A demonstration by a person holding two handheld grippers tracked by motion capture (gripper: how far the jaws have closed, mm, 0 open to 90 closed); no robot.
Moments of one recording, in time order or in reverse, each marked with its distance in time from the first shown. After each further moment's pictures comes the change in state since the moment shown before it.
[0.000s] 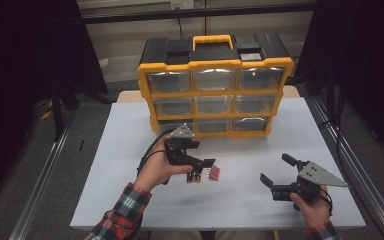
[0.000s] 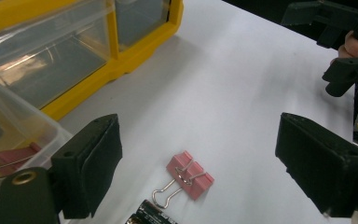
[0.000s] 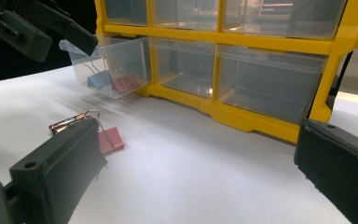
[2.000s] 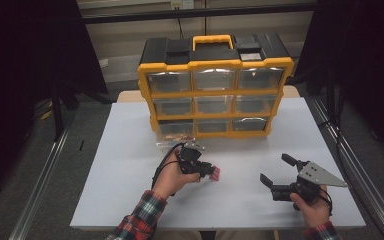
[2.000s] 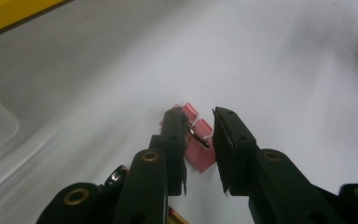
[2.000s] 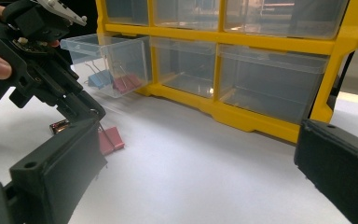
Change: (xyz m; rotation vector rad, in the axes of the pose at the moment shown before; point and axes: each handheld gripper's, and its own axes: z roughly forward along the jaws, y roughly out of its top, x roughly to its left) left arm 0.002 -0.036 0.049 0.147 -0.015 -0.108; right arm 0.000 0.000 0.000 0.003 -0.002 -0.002
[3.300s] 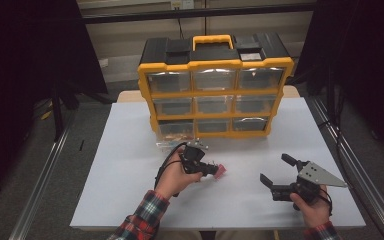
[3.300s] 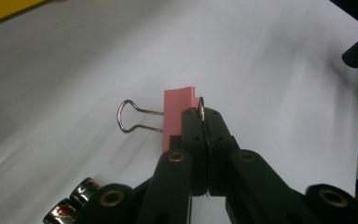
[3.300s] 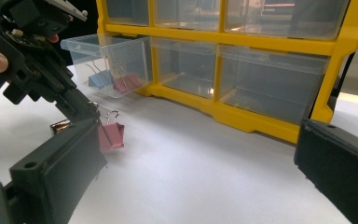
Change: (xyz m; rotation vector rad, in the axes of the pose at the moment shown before) left arm -0.009 0.010 -0.004 -0.001 -0.052 -0.017; right arm 0.000 0.000 0.000 -0.002 0.002 -0.002
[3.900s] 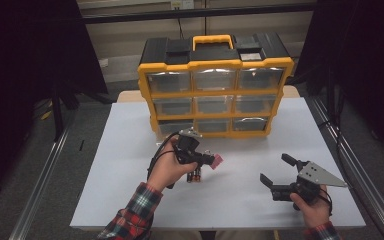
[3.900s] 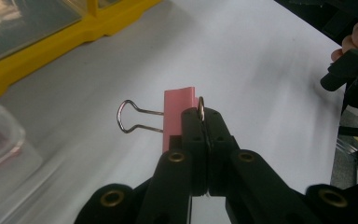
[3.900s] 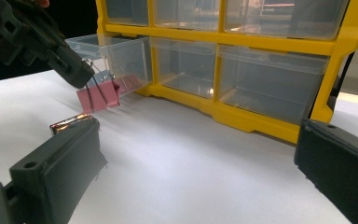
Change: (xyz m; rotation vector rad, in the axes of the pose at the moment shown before) left arm 0.000 0.024 -0.035 -0.035 0.016 0.000; right arm 0.000 0.000 0.000 0.000 0.001 0.000
